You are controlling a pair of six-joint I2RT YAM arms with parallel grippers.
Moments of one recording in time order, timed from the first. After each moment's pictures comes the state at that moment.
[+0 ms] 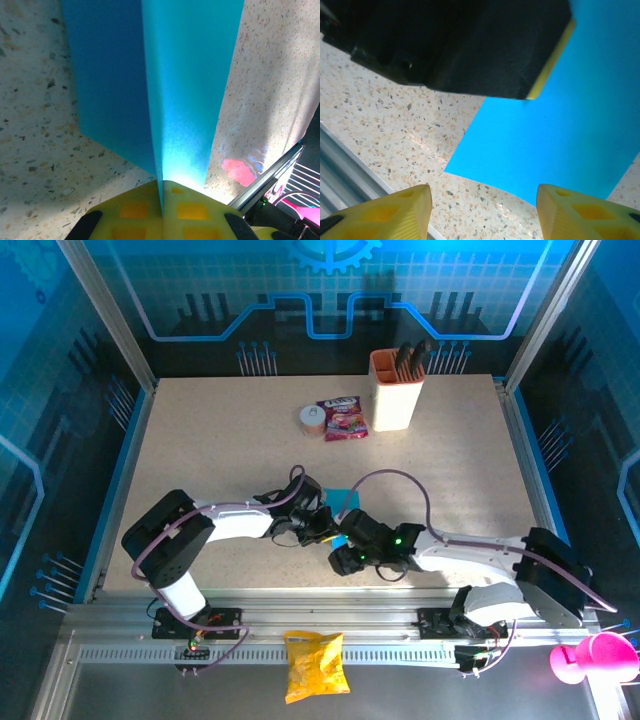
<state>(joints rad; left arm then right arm) -0.72 1.68 0.78 -0.03 0.45 -1.09 1.05 1.34 0.68 -0.38 0.04 0.49</state>
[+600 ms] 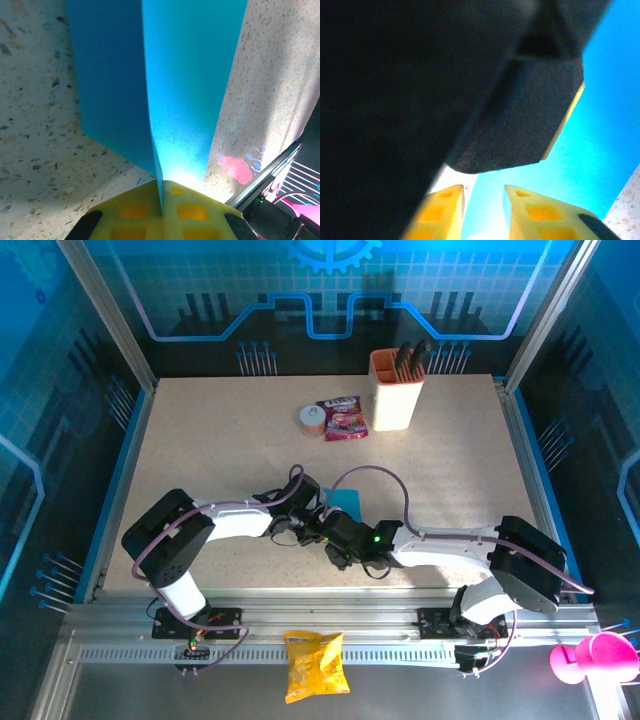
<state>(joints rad) -0.71 1.69 0.78 -0.03 0.47 -1.09 1.10 1.47 0.79 -0.41 0.19 0.47</state>
